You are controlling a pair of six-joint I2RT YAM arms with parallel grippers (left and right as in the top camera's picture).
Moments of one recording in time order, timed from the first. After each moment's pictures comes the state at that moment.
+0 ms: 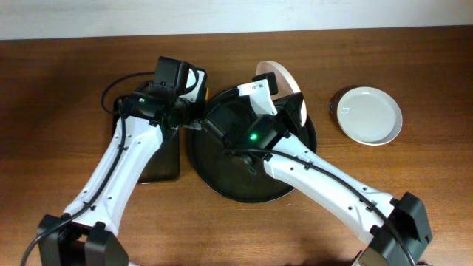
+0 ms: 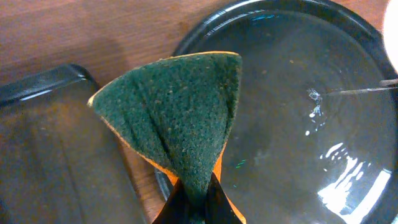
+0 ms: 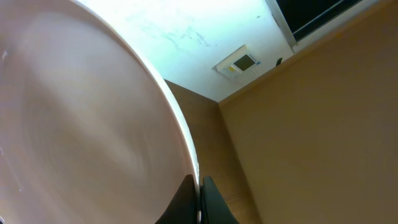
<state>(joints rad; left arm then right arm) -0.29 1.65 1.42 -0.80 0.09 -0.03 0.82 1.76 1.55 -1.12 1.35 0.47</state>
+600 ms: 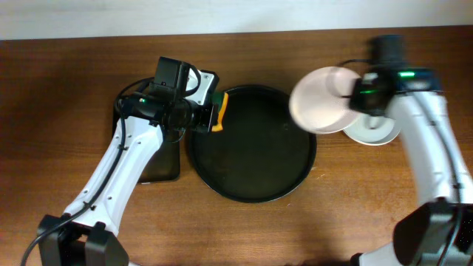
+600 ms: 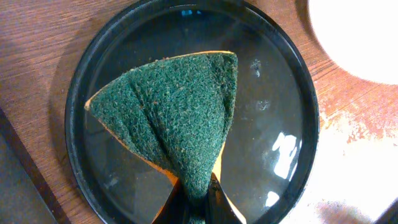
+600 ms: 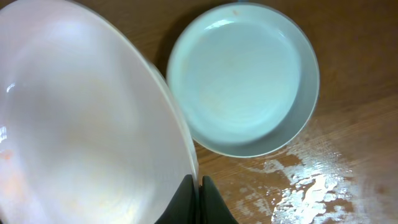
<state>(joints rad) -0.29 1.65 1.42 -0.81 0.36 -0.03 -0.11 1.69 1.56 -1.05 0.06 0.28</state>
